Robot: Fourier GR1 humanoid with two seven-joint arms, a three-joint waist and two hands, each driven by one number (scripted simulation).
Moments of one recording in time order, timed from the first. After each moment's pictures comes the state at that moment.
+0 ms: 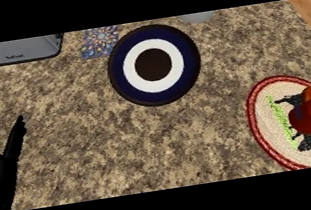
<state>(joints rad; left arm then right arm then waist) 0.09 0.55 -0.18 -1.48 0.10 0.29 -0.15 0.21 -0.02 -0.21 -1.93 -0.04 -1.00 -0.20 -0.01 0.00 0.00</state>
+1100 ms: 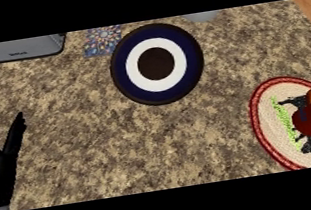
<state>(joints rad) 0.07 0.53 -0.14 -1.45 0.08 0.23 -0.16 0.35 -0.49 -0.14 -2.01 0.19 -0.61 0.89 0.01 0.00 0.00</state>
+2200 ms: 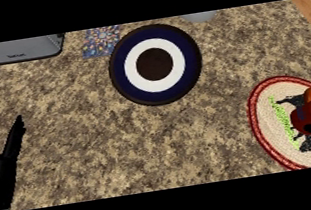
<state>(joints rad) 0.10 0.44 -0.03 -1.46 -0.03 0.16 -0.16 0.14 -0.44 -0.18 -1.66 0.09 -0.24 0.79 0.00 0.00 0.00</state>
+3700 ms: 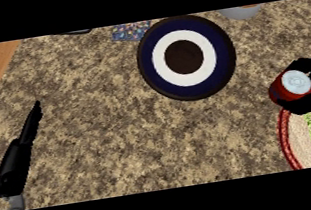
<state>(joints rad) 0.02 0.33 0.01 -1.50 -0.15 0.01 -0.16 -0.22 -0.53 -0.01 -1.31 0.36 0.07 0.24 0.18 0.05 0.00</state>
